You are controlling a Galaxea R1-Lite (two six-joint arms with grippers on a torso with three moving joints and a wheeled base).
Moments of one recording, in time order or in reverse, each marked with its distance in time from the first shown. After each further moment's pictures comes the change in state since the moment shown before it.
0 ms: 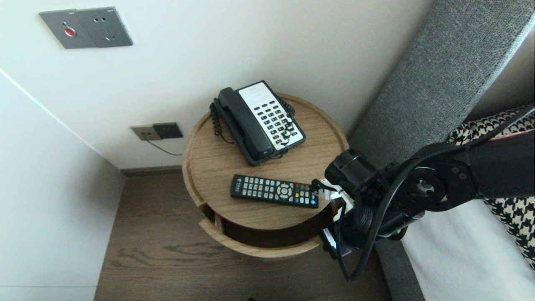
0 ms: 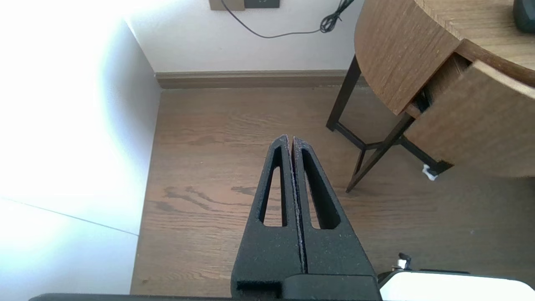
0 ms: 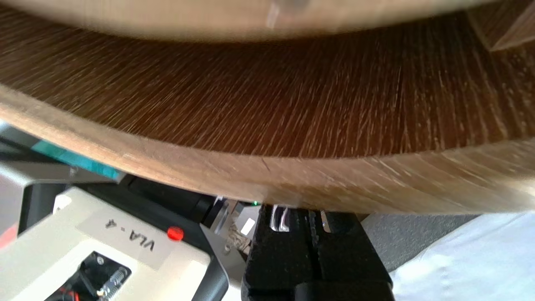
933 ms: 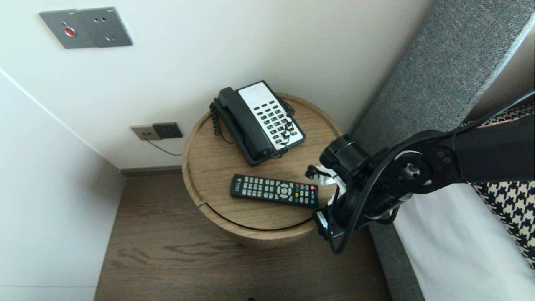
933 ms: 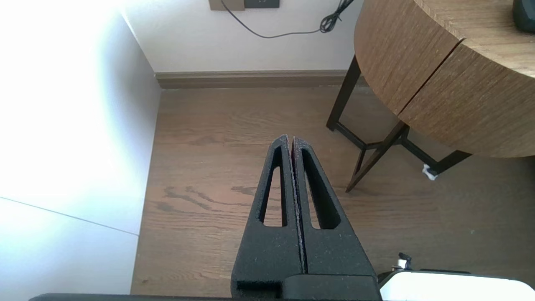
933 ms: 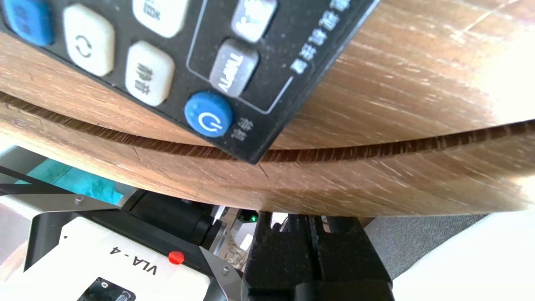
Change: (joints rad) left arm 0.000 0.000 0.000 0.000 0.000 0.000; right arm -0.023 0.045 -0.117 0.009 -0.020 -0.001
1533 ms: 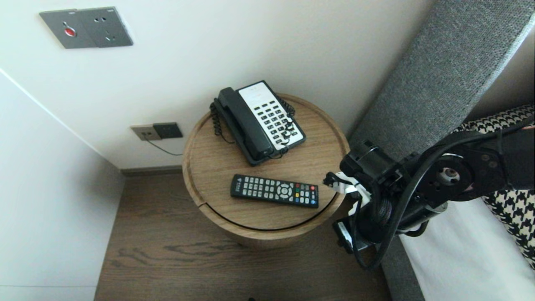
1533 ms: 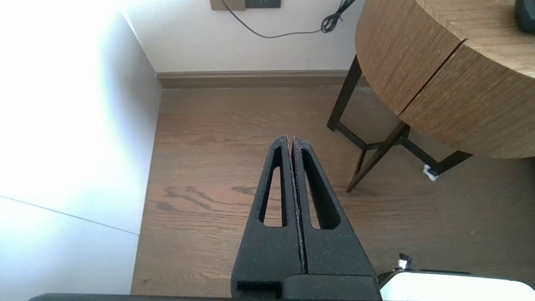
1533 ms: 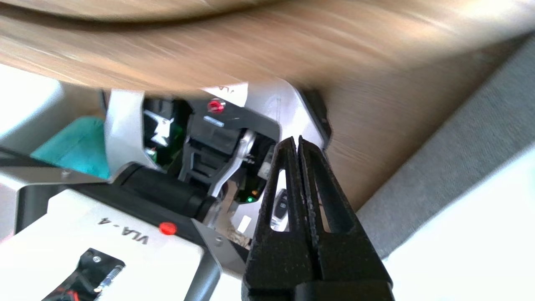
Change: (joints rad) left arm 0.000 0.000 0.000 0.000 0.000 0.000; right arm -0.029 -0.110 0.117 0.078 -0.014 0.004
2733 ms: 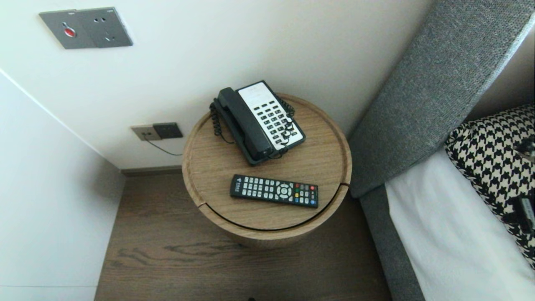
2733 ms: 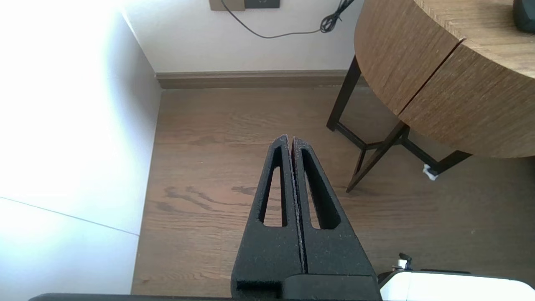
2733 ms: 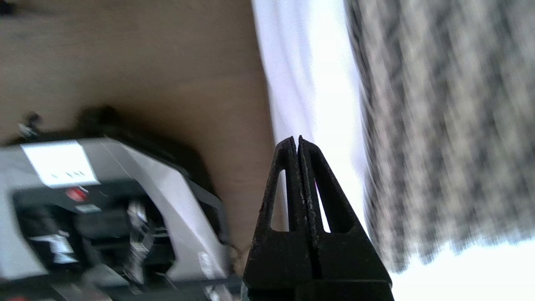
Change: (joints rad) left arm 0.000 0.000 0.000 0.000 0.000 0.000; right arm -0.809 -0.523 0.212 0.044 -0.033 -0.359
